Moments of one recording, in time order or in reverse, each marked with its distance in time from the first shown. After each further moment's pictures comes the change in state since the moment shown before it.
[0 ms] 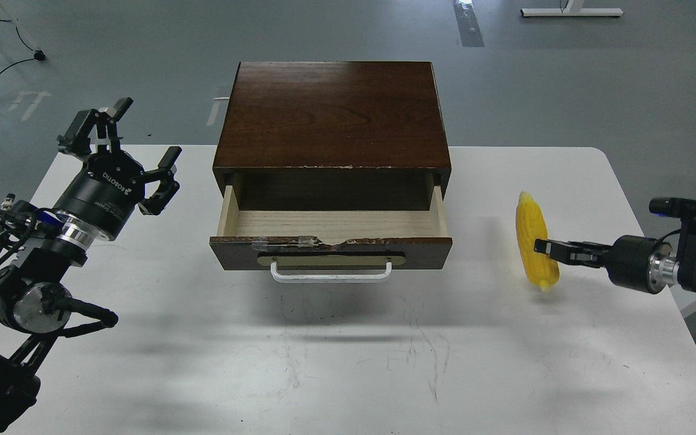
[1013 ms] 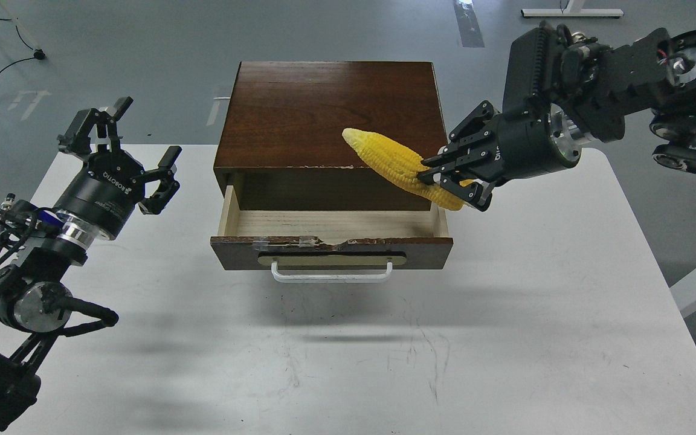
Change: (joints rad) left arm -0.006 0.002 0.000 0.000 0.000 0.003 0.000; right arm 0.774 0.330 -0.527 0.313 -0.548 -0.027 0.000
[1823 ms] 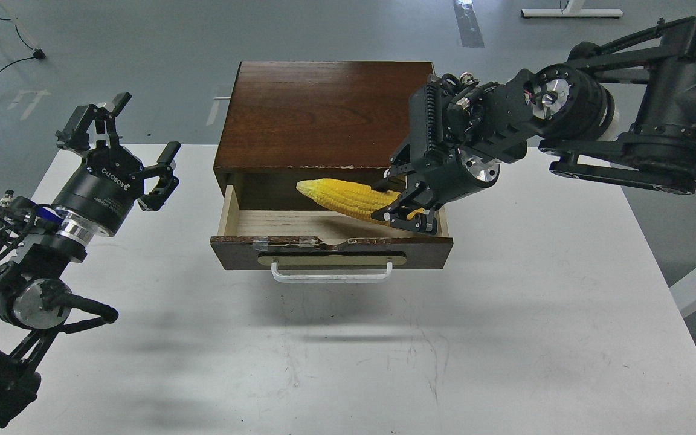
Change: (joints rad) left arm -0.007 -0.005 0.000 0.000 0.000 0.003 0.001; right arm -0.054 0.237 -0.040 -0.183 0.085 -0.013 0.000
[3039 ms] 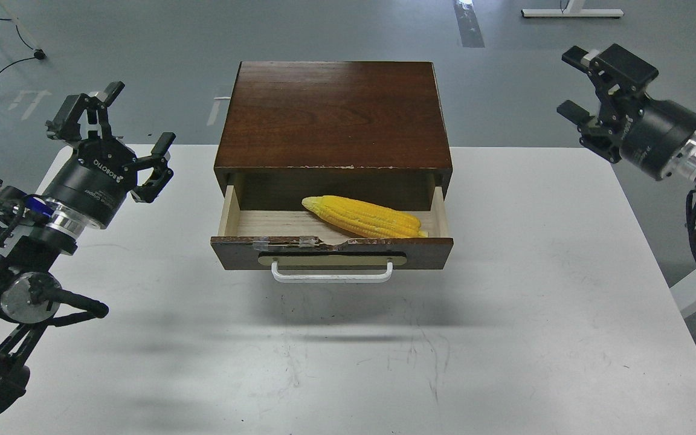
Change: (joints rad) left arm -0.078 0.086 -0.007 -0.168 0.138 -0.018 -0.001; right arm -0.925 -0.584 0.626 -0.037 1.644 -0.017 0.000
